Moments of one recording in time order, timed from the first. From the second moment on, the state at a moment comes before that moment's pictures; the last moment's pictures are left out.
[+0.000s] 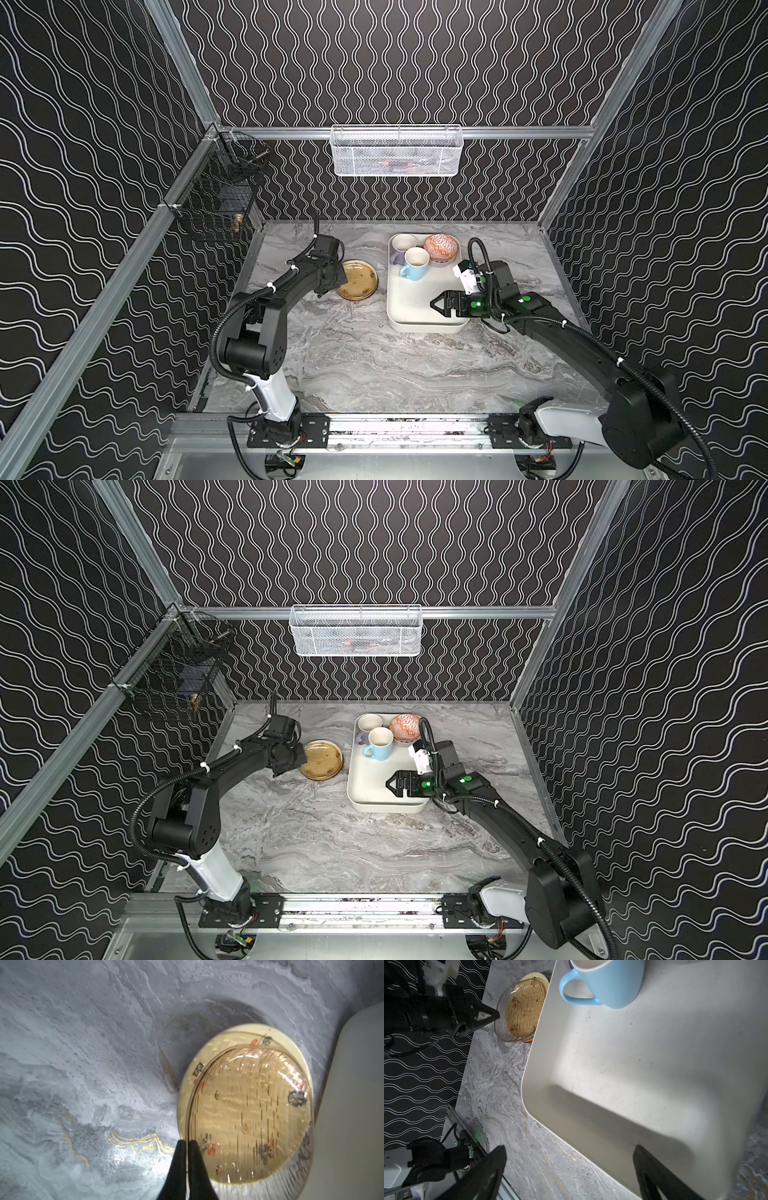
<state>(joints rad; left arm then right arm) -0.14 1.74 1.20 -0.55 -0.06 -0.50 0.46 1.29 0.90 -0.44 -0.41 0.39</state>
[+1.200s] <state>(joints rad) -0.06 1.63 1.14 -0.53 0.07 -0.50 0.62 1.50 1.20 -0.49 -0.22 0.37</state>
